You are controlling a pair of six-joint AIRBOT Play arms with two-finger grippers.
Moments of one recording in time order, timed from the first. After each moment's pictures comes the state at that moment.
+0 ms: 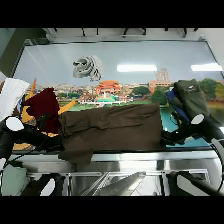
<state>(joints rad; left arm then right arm) 0.13 -0.88 0.69 1.17 -1.62 -1.48 -0.23 -1.18 0.59 -1.12 1.29 1.31</state>
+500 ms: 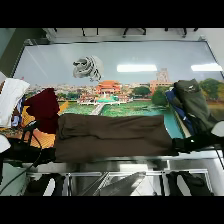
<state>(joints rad) 0.13 -0.54 0.67 1.29 -1.77 -1.56 -0.23 -0.68 0.66 -1.28 1.65 1.44</state>
